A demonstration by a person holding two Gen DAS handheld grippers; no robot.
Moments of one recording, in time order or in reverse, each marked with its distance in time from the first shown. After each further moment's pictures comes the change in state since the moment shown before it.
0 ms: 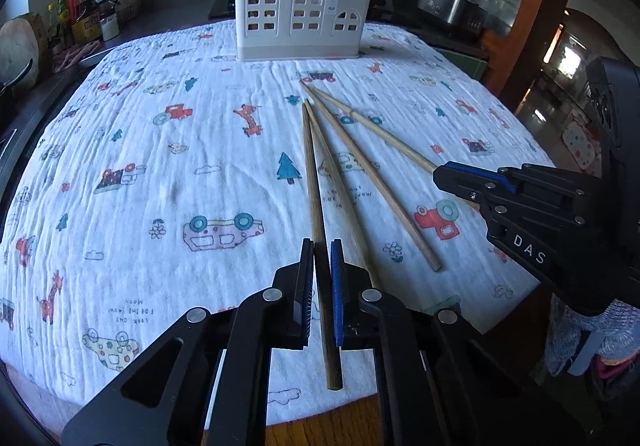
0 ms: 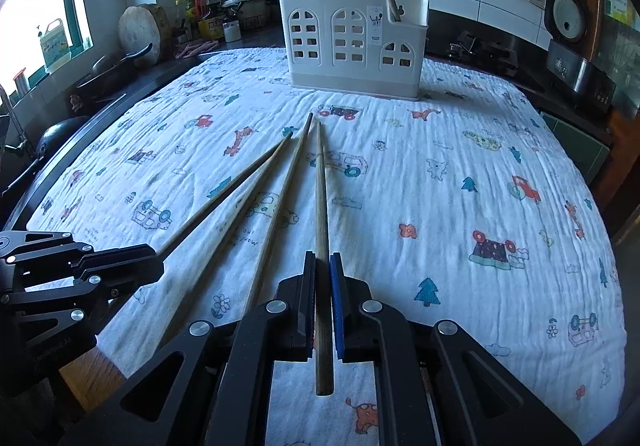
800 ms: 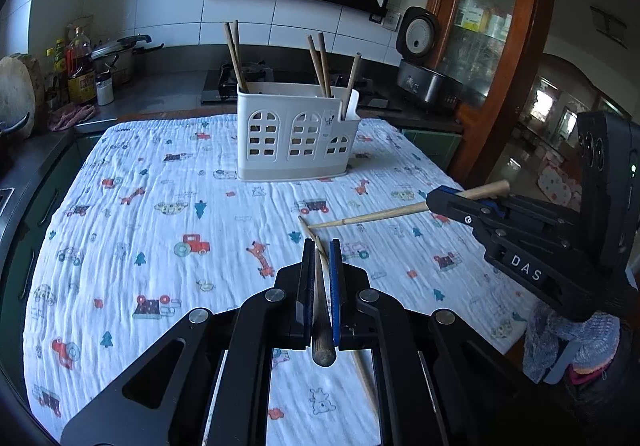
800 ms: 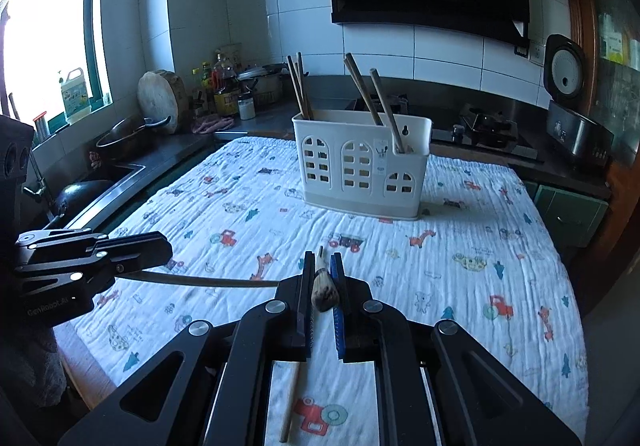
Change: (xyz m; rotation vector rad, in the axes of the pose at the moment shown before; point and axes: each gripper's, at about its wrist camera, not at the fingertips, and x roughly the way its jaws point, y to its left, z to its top) left arm -0.056 0.022 0.082 0.015 -0.232 -0.089; right arm -0.058 0.001 0.084 -0.015 -0.235 0.038
